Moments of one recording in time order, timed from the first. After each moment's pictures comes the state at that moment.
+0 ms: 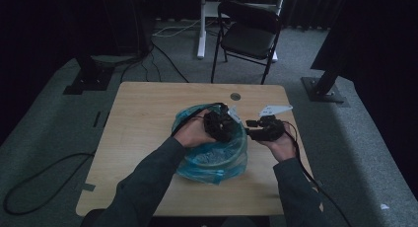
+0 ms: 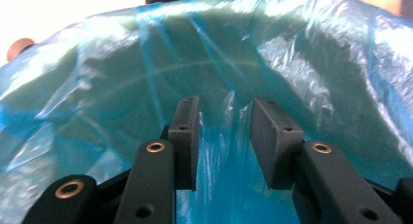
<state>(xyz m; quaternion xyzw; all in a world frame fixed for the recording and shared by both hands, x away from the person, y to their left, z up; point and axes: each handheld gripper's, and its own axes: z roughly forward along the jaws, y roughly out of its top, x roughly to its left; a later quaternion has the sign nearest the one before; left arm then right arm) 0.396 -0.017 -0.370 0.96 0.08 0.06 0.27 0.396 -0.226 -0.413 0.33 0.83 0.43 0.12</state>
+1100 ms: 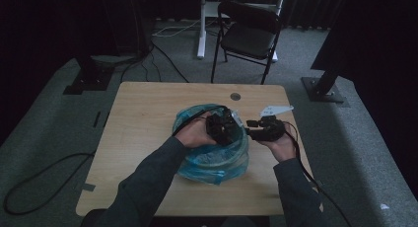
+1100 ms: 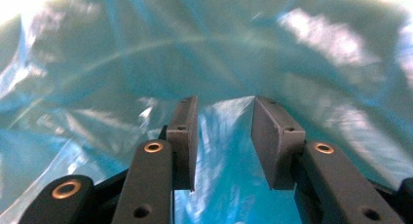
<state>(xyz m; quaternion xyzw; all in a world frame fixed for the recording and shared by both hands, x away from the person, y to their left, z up) 0.399 -0.022 -0.378 0.97 0.07 0.04 0.24 0.396 -0.227 -0.414 0.33 0.83 0.44 0.12</state>
